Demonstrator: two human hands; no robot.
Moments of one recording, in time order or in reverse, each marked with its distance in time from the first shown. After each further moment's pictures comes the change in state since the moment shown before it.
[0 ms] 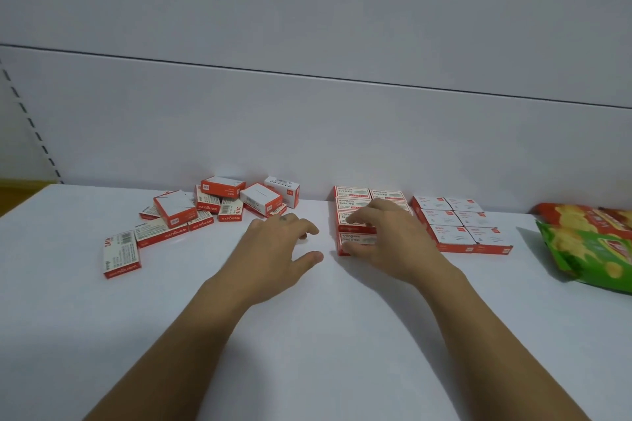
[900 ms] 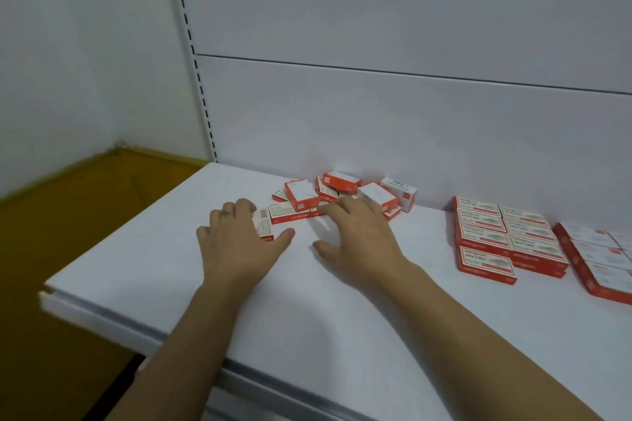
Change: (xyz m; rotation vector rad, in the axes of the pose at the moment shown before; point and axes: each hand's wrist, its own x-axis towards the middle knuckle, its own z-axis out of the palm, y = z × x) left_hand -0.080 -0.124 -0.043 0.233 0.418 -0.807; right_hand 0.039 -0.160 0.074 0.113 0.050 -0.407
